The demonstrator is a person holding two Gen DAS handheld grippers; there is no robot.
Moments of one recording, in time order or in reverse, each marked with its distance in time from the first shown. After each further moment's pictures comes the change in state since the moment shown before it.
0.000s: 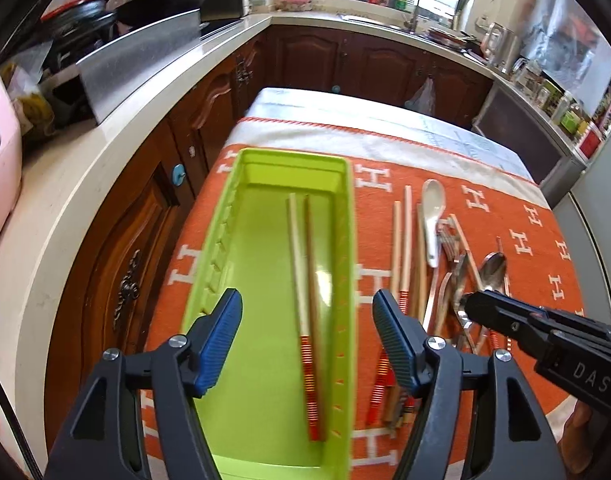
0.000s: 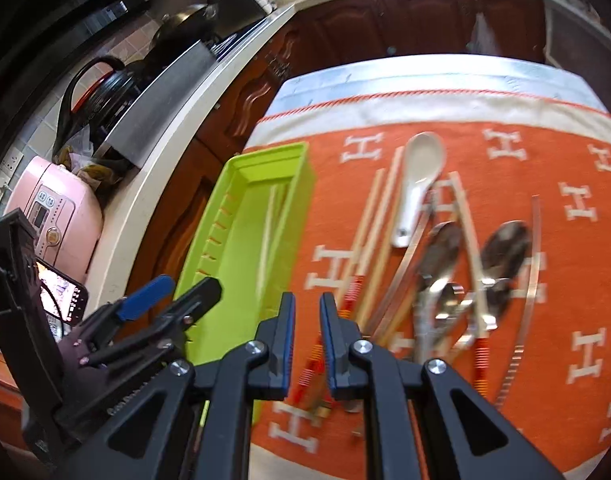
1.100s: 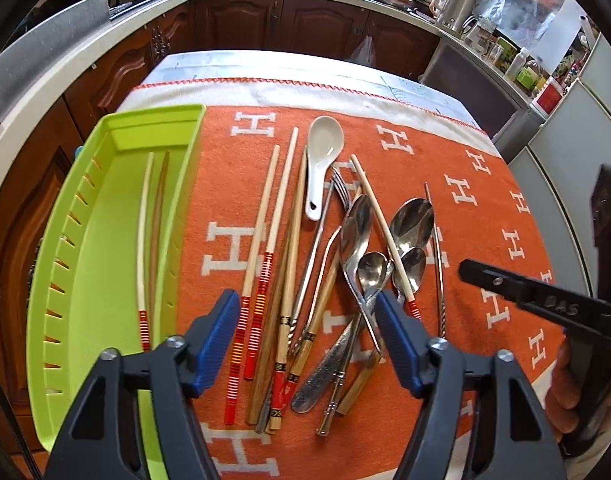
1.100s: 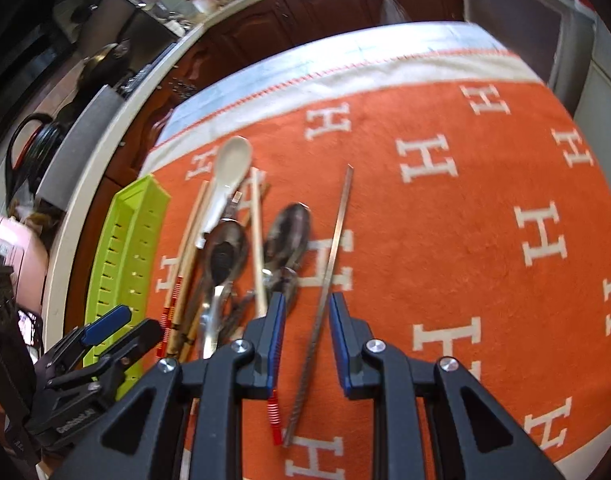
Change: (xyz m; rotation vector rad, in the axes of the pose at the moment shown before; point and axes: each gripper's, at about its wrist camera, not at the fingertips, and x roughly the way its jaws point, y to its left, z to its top) left arm 0.046 -0.092 -0.024 0.075 0.123 -0.166; right arm -0.014 -0.144 -0.013 0.171 0.031 -0.112
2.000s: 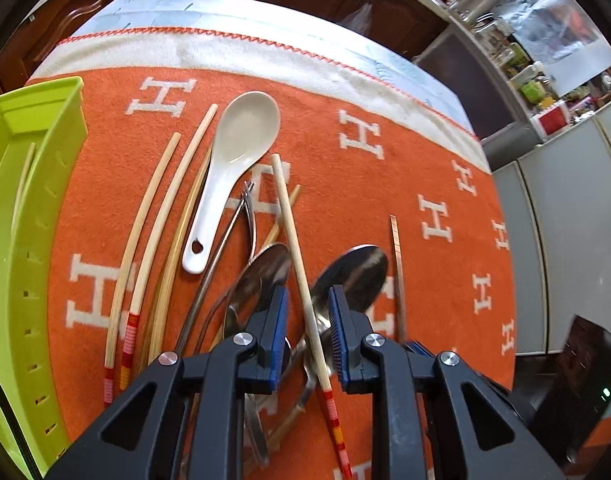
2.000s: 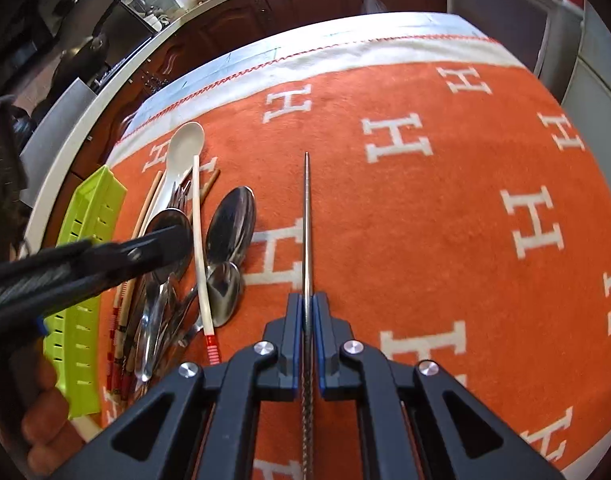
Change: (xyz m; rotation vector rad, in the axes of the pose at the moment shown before) left arm 0.085 -0.049 0.060 -0.146 0.175 -0.141; right arm 0.015 -0.020 -0.010 0.008 -0.020 -0.074
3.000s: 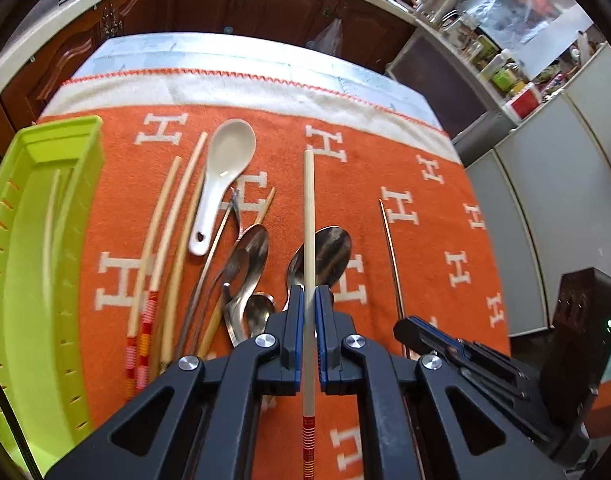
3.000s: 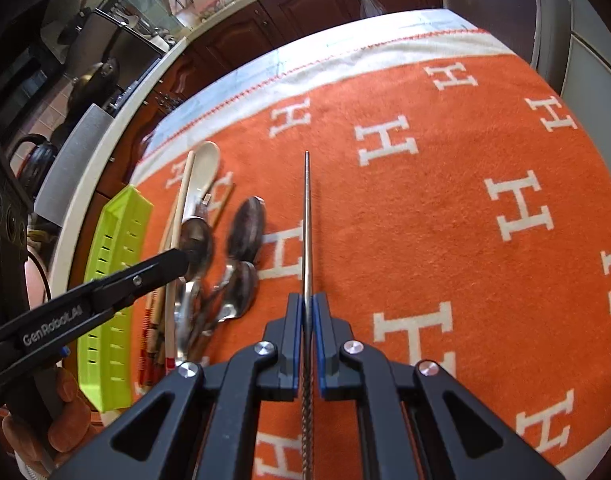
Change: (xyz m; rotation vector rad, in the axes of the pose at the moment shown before) left arm -0.062 -0.011 -0.029 0.110 -0.085 -0.019; right arm -0.032 -0.008 -0.004 0.038 -0.036 0.106
